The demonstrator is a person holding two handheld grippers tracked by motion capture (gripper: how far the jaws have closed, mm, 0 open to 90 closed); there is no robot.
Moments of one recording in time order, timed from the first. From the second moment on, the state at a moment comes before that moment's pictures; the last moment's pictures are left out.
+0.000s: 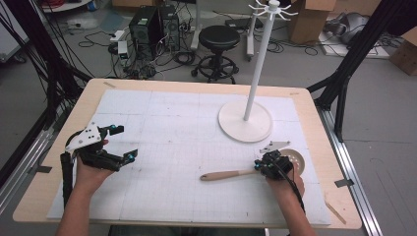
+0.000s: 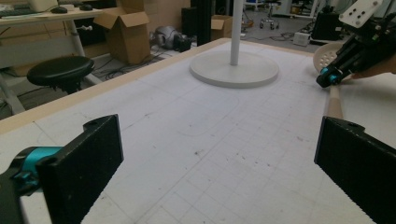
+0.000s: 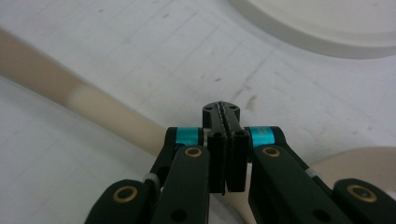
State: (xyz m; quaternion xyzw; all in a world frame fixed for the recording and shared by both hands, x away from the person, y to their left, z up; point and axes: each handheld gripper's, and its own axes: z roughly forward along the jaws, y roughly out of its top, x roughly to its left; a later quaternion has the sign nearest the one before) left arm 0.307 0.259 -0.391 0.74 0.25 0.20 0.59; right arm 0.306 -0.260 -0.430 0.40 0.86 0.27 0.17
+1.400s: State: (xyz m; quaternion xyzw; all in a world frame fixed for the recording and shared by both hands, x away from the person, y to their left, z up) left arm 0.308 0.263 -0.391 0.74 0.25 0.20 0.59; right arm 0.315 -0.174 -0.425 0.27 0.90 0.34 0.06
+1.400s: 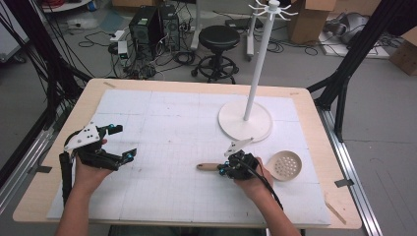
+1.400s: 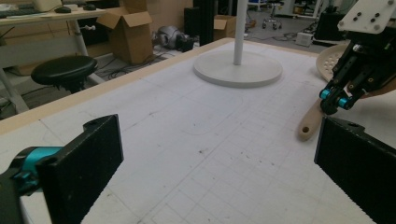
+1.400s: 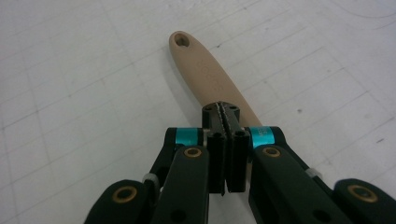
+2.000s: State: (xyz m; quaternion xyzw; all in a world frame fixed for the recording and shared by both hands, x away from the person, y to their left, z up) left arm 0.307 0.264 -0.387 0.73 0.25 0.21 0.60; right arm 0.308 -0.217 -0.387 0.28 0.84 0.45 0.10
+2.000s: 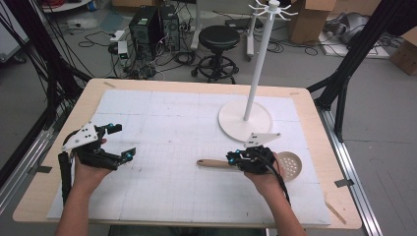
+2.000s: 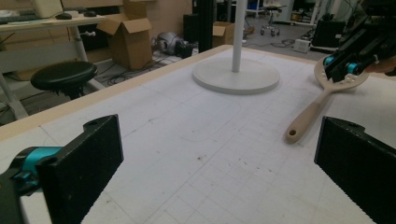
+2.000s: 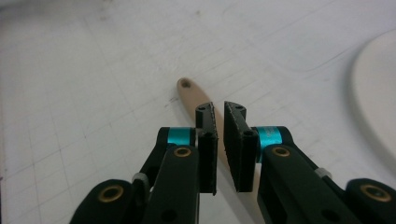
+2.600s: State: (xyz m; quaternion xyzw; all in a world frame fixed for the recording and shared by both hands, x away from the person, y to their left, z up) left arm 0.307 0.262 -0.387 0.73 0.24 0.20 0.61; right arm 0.302 -0.249 -0.373 0.28 0.81 0.49 0.13
